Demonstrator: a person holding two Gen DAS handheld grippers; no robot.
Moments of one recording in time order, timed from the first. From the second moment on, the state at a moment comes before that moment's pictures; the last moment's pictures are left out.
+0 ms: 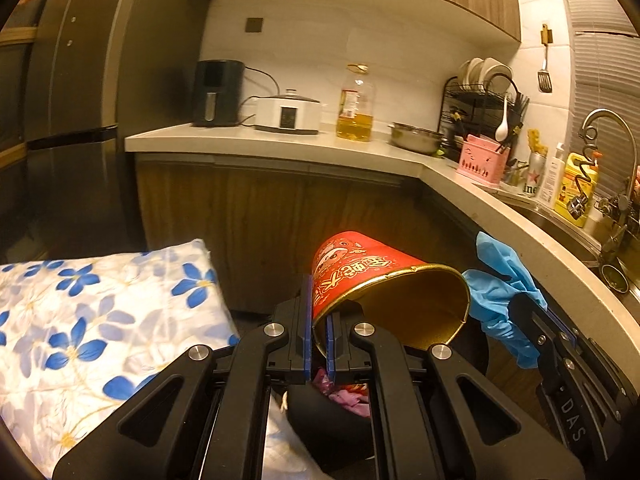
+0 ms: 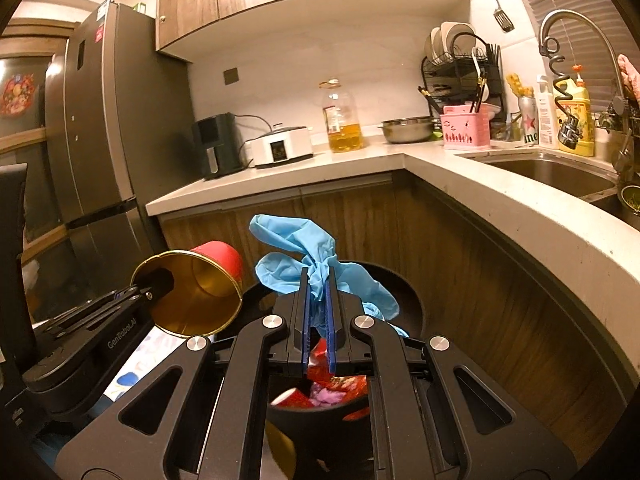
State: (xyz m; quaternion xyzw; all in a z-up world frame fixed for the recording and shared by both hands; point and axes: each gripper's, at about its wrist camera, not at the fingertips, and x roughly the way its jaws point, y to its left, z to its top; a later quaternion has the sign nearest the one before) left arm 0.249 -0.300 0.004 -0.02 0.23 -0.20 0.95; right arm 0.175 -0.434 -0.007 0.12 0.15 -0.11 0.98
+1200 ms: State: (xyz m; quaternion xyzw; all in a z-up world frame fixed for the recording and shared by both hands) left arm 0.230 -0.236 -0.022 0.00 0.25 -0.11 0.96; right arm 0.163 -0.412 -0.019 0.10 0.20 -0.13 0.97
